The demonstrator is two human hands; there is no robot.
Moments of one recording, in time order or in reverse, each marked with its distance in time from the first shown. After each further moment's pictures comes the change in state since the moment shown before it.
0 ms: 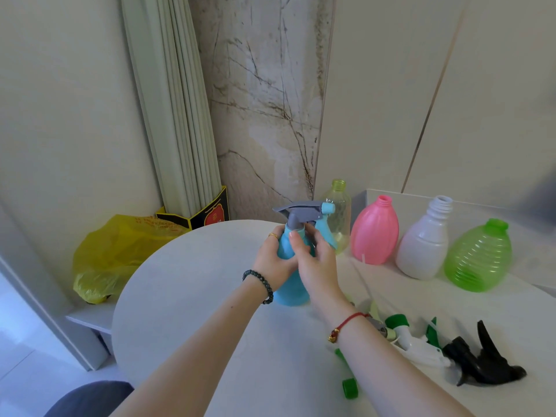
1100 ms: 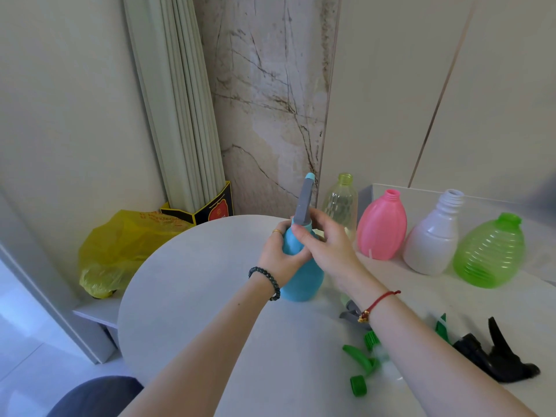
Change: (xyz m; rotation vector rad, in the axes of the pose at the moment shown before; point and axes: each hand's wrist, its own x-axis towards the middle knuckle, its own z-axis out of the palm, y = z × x) left_hand -0.001 -0.005 0.002 0.029 0.033 -0.009; right_hand 0.017 -0.018 -0.018 -0.222 -0.228 -0.094
